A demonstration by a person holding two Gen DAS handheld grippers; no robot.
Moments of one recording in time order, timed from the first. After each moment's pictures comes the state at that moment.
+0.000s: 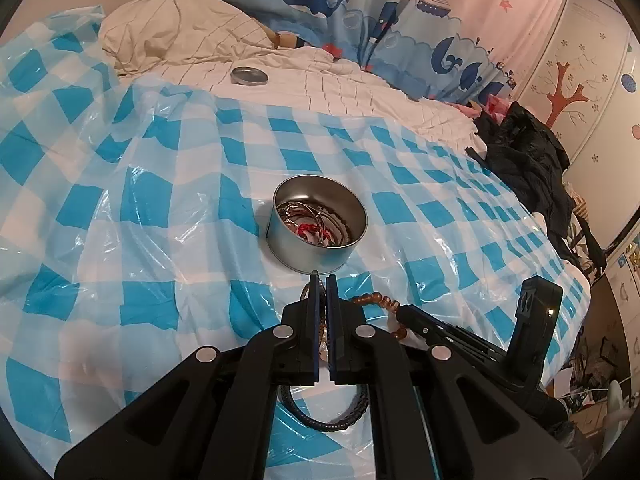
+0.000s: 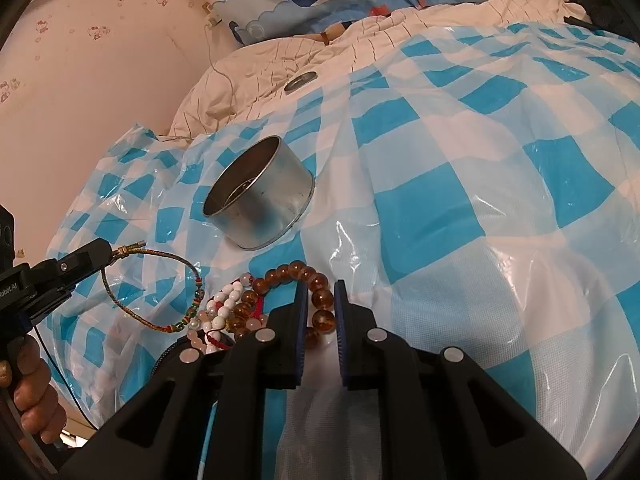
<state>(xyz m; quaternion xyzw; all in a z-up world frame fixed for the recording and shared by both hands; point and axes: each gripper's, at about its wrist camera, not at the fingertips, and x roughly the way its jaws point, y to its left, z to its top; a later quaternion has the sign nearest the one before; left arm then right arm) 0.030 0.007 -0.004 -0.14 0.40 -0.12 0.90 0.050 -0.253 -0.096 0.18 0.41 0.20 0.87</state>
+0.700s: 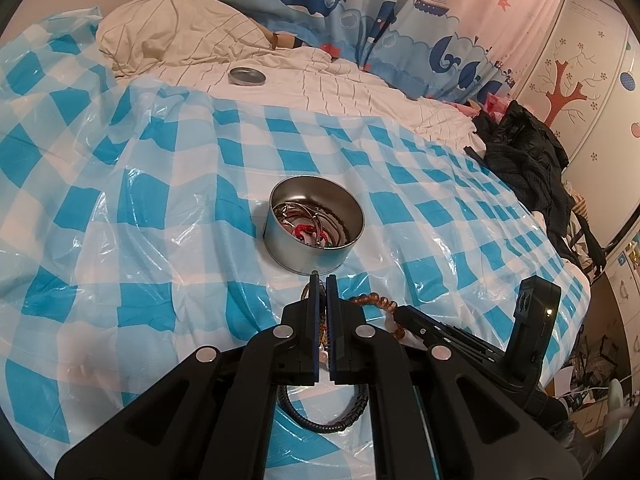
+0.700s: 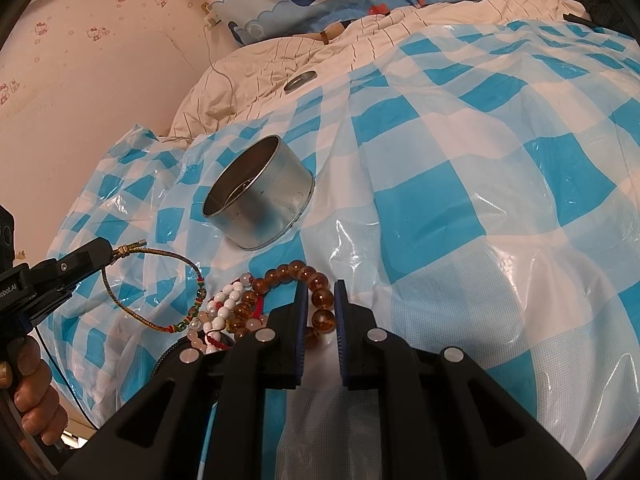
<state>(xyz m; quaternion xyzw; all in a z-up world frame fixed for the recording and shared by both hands) 0.030 0.006 -0.004 -0.14 0.40 -0.12 0.90 0.050 -0.254 -0.096 0.18 0.41 0.20 0.87</state>
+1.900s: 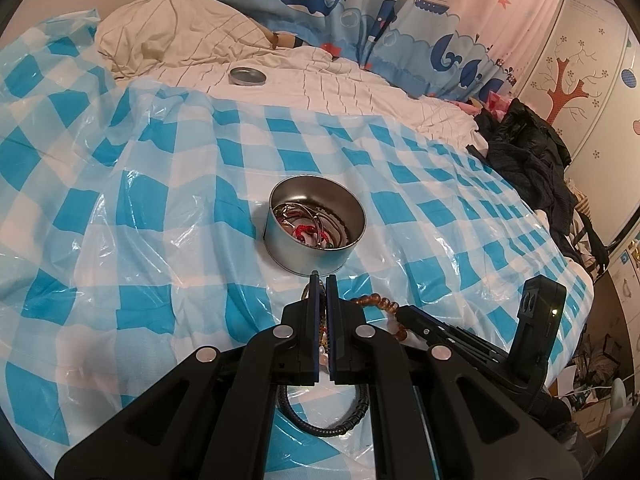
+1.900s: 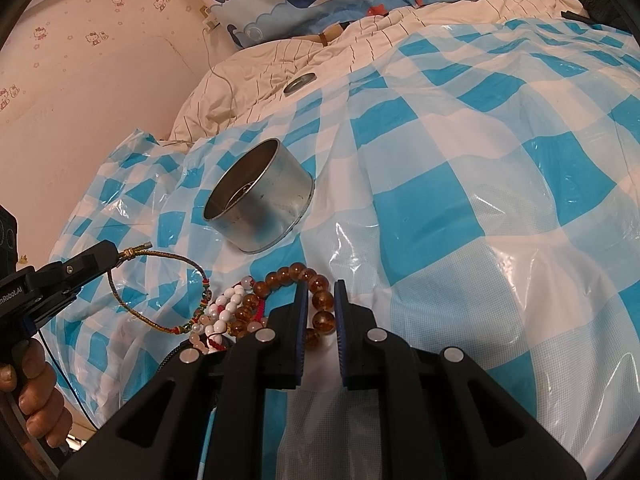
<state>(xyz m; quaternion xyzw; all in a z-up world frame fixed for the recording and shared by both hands) 0.031 0.003 -0.005 -0.14 0.40 -0.12 0.90 0.050 -0.254 -0.097 0.19 0.41 0.20 0.87</state>
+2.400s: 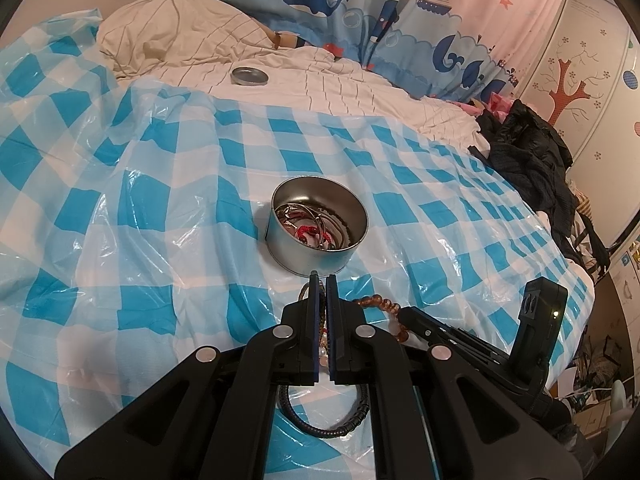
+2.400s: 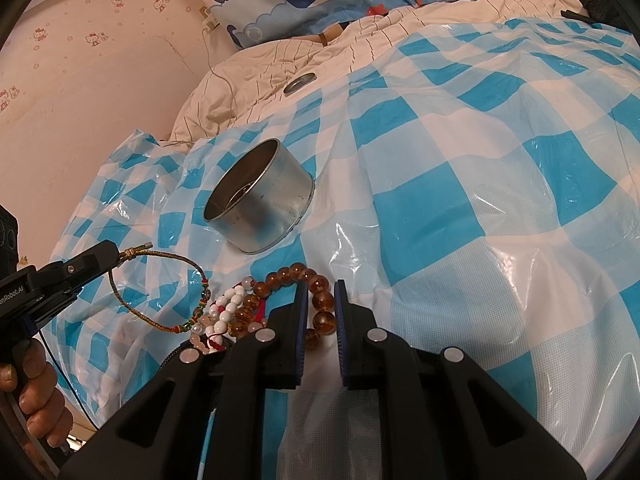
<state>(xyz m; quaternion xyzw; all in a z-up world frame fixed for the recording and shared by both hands) 0.033 0.002 -0.006 -0.14 0.40 -0.12 0.90 0.050 -0.255 -0.097 0.19 0.41 0.20 0.87</state>
